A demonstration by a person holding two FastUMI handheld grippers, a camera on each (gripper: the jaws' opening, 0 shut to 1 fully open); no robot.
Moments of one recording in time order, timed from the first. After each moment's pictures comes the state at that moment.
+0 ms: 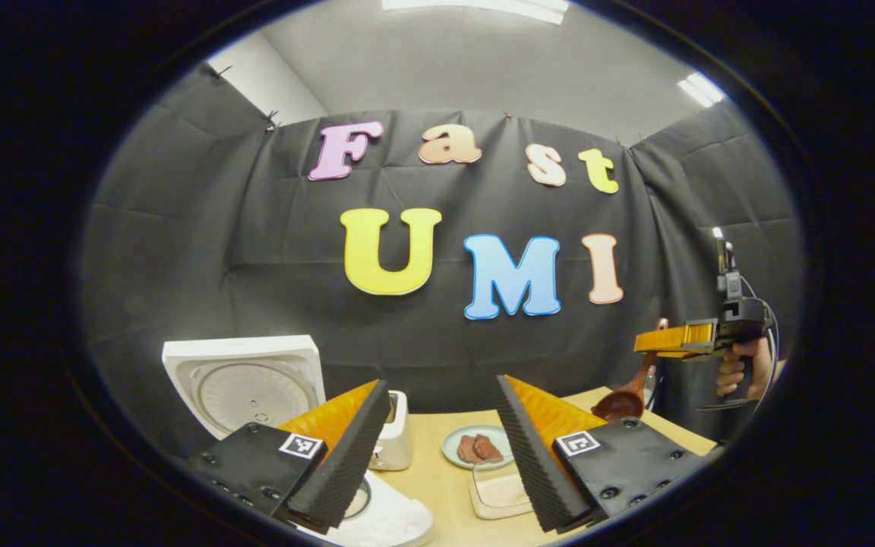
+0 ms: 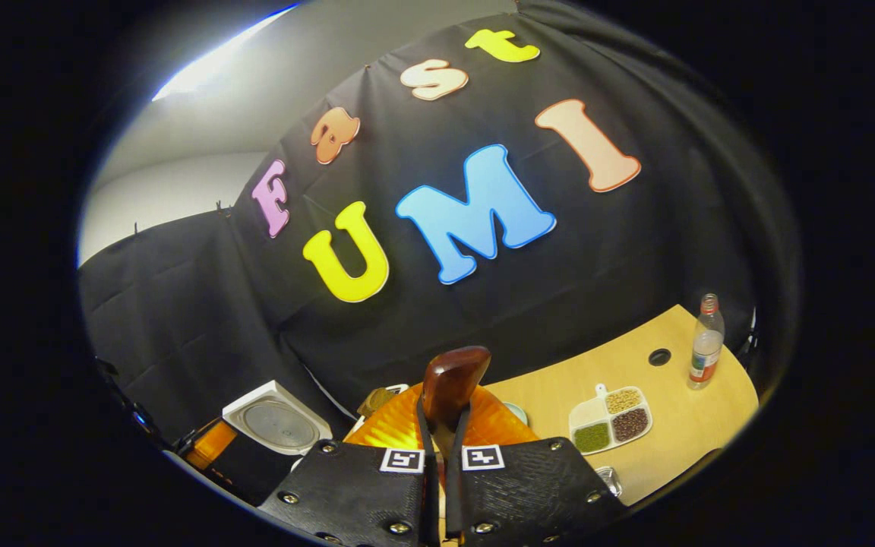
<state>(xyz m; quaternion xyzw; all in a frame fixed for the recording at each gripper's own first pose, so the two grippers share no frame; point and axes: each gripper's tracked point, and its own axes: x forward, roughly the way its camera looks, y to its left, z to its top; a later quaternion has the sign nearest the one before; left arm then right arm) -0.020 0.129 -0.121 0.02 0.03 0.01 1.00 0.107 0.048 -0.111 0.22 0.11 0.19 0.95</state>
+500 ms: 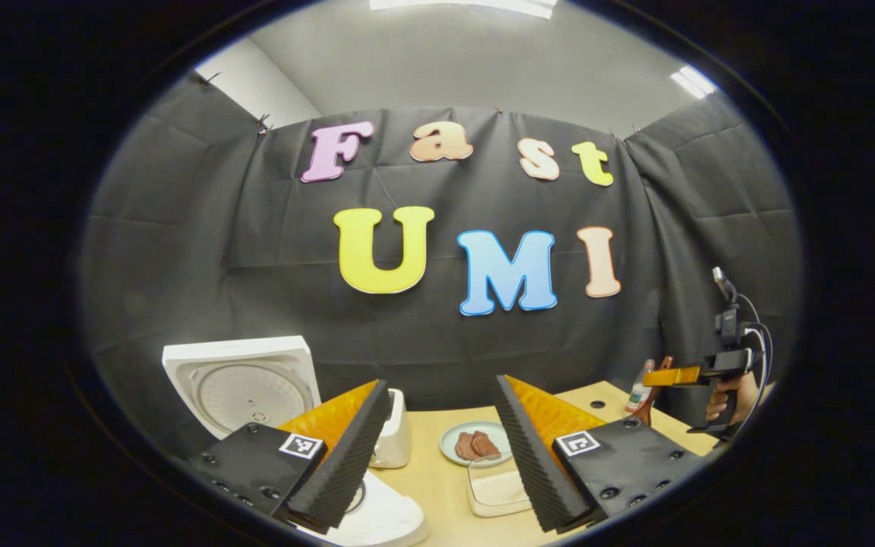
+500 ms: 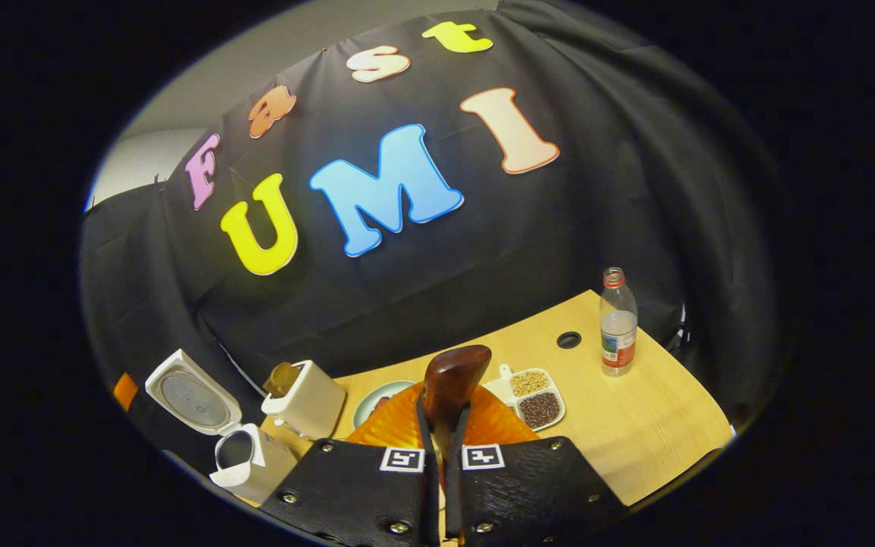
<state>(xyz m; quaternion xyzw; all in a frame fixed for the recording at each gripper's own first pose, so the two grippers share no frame) -0.025 0.110 -0.123 0.04 0.05 0.02 1.00 0.111 -0.019 -0.212 0.18 0.16 0.06 0.97</state>
